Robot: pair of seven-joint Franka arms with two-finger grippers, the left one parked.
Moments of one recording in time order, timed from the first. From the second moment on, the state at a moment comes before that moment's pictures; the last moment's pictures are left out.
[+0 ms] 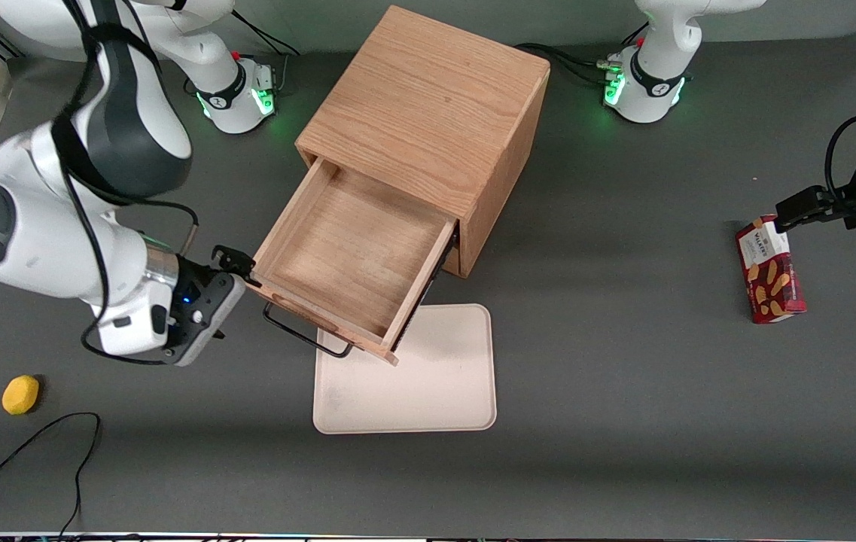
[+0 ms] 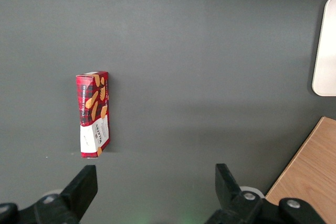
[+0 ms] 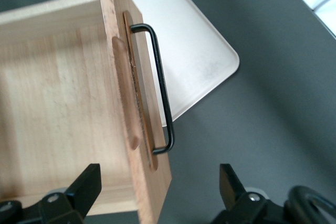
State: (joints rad) arm 0.35 0.41 -0.11 -1.24 0.23 1.65 -0.61
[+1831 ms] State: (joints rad) arm -0.05 -0.03 0.03 -1.60 0.06 1.63 0.11
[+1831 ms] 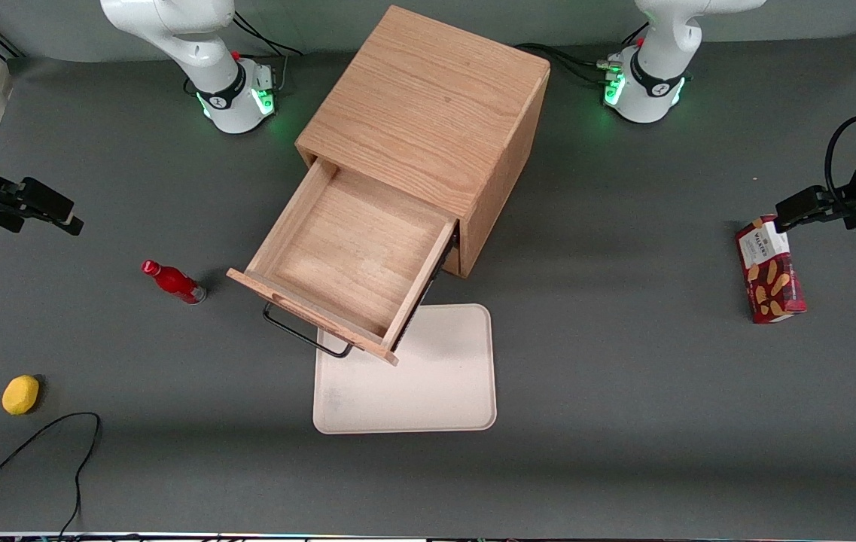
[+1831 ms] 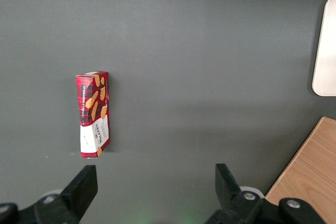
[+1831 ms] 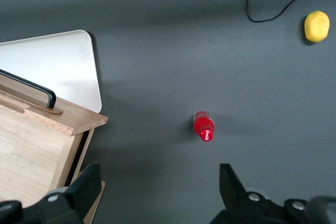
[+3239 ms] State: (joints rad) arm -0.04 -0.01 -0.02 -1.60 0.06 1.65 0.09
